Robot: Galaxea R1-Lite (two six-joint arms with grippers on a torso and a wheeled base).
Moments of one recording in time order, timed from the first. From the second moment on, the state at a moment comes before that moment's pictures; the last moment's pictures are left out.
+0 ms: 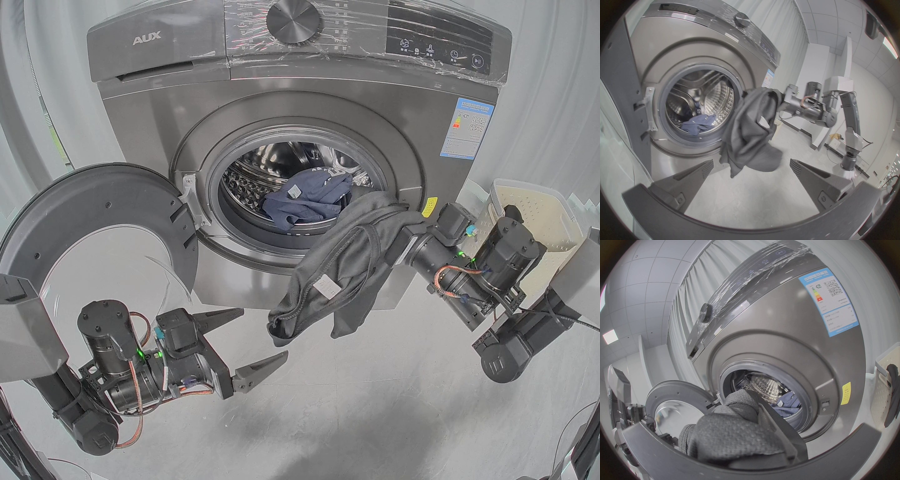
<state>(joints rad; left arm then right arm) -0.49 1.90 -0.27 -1.55 -0.39 0.01 0.56 1.99 -0.77 -1.54 0.01 0.23</state>
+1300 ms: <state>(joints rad) -0.51 1.91 -0.29 -1.55 -0.45 0.06 0.80 2.09 -0.85 -1.54 0.01 0.18</state>
